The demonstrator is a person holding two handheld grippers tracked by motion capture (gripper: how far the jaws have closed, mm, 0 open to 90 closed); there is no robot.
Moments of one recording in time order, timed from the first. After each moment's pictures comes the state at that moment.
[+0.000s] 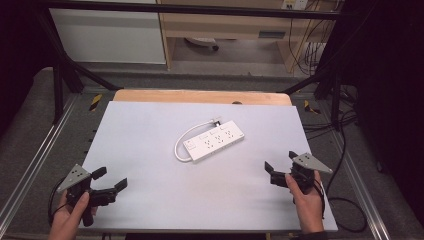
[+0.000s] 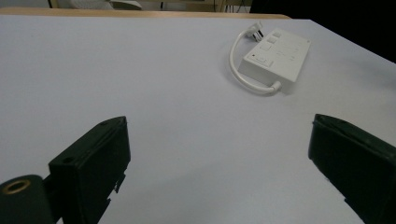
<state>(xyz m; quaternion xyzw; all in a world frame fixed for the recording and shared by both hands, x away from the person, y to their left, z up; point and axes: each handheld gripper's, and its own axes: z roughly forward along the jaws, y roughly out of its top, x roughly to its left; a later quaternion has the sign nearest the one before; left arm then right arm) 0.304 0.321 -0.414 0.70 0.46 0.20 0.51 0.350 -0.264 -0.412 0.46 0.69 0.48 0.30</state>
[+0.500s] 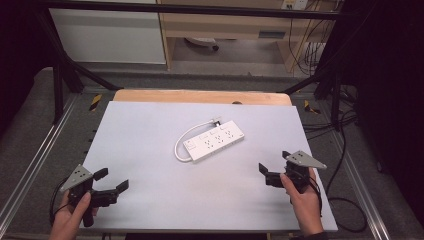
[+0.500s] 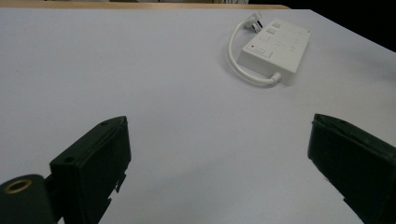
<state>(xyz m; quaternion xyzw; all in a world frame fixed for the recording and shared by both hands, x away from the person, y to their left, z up) 0.305 0.319 -0.417 0.71 0.45 0.20 0.49 0.351 -0.248 -0.402 0.44 0.71 0.47 0.26</state>
